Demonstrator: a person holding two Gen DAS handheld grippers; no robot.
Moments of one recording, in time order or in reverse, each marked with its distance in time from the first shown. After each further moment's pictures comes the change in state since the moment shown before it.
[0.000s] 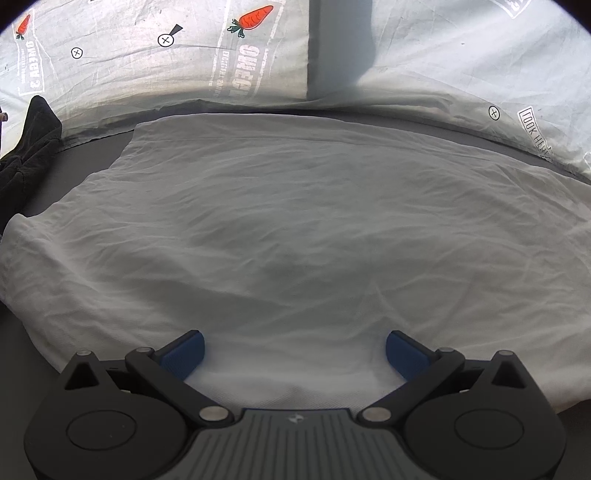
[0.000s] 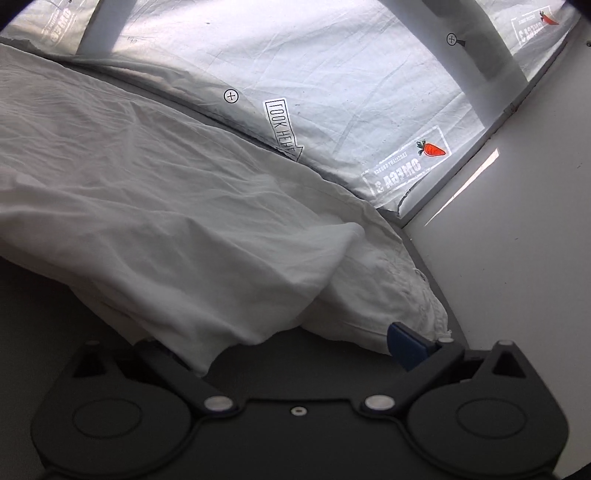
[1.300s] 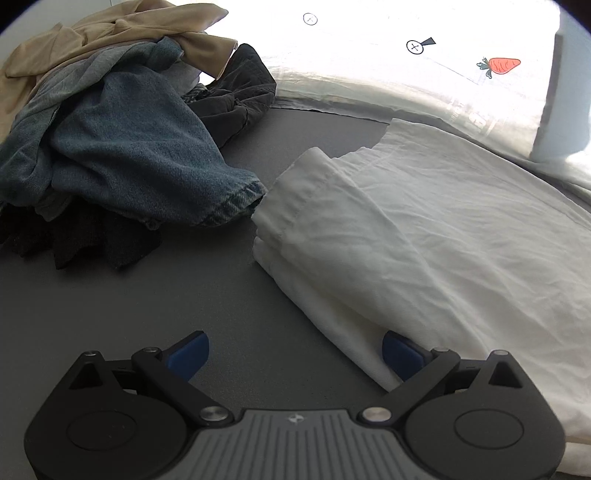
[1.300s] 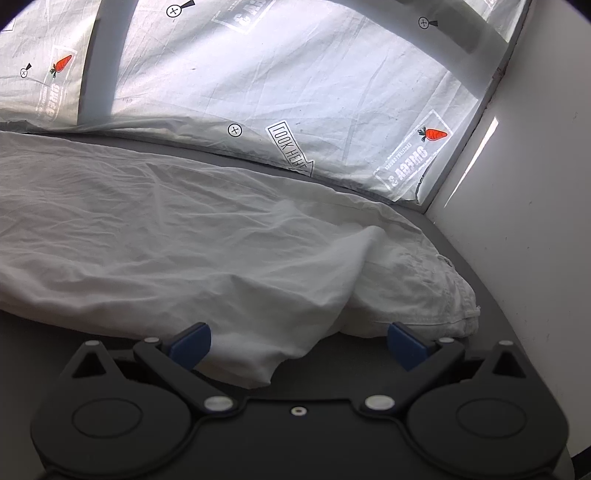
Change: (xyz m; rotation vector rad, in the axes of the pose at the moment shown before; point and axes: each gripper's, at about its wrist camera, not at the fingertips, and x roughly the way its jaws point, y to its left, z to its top) left arm -0.032 0.149 -0.009 -0.341 -0.049 0.376; right arm -0.027 -0.005 0.019 0.193 0.000 0.123
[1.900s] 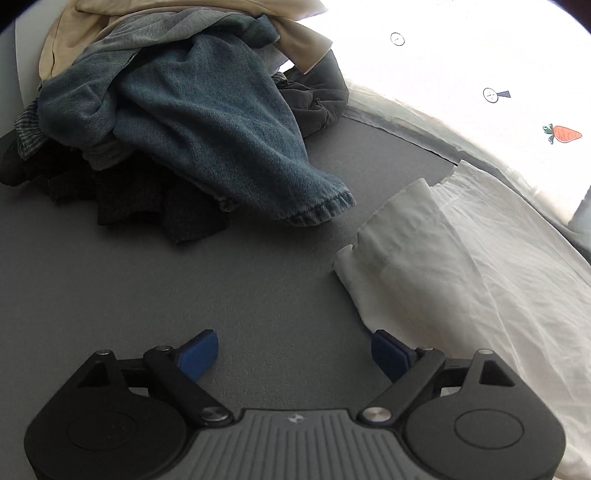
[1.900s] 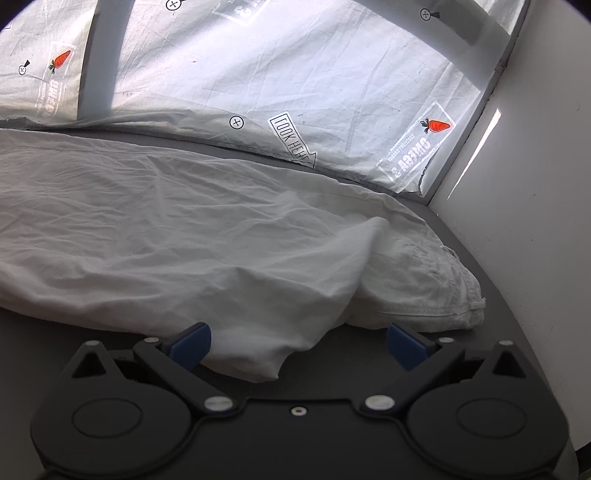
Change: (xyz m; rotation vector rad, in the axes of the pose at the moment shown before) left arm -0.005 0.050 -0.002 -0.211 0.006 -0.037; right arm 0.004 0.007 0.000 -0.008 0.009 0.022
